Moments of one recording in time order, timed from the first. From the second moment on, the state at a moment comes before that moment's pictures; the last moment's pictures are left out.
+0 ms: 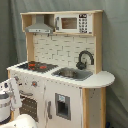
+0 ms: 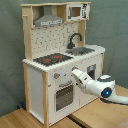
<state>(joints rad) -0.65 -1.48 1.63 -2.42 -0.09 2.91 0.38</state>
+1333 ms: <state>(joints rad) -0.42 -1.49 1.53 -2.38 -0.10 2.71 0.17</state>
